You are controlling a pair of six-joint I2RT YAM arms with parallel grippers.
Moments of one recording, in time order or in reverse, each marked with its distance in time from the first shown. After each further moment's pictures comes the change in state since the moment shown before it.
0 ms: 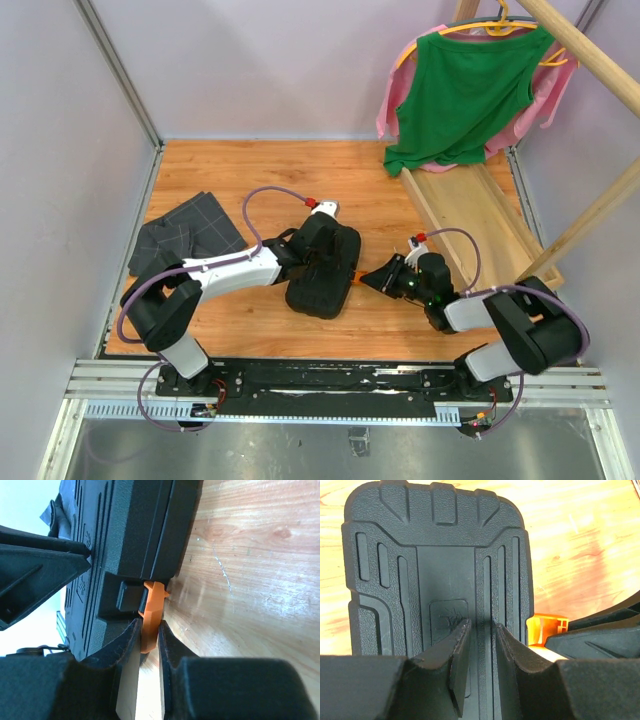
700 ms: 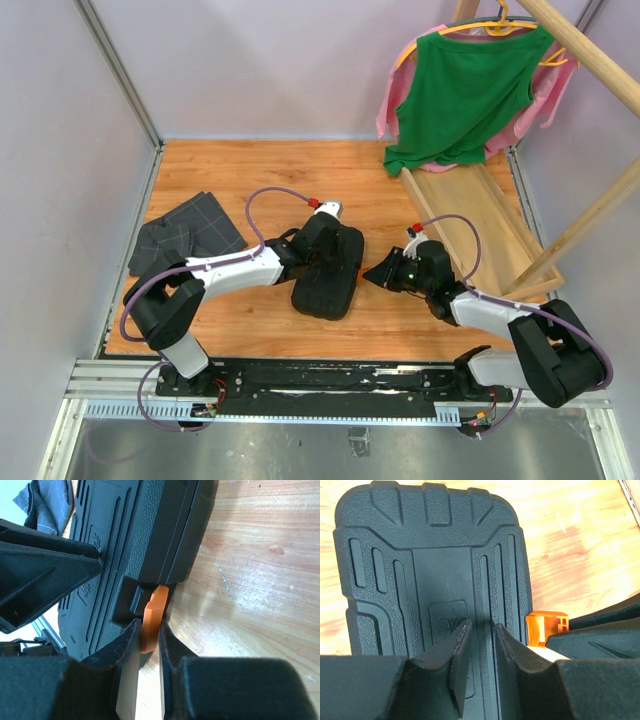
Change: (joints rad) left arm -0.008 0.016 0.010 0.023 0.031 -0.014; right arm 0.002 -0.217 0.121 -0.434 0.023 -0.177
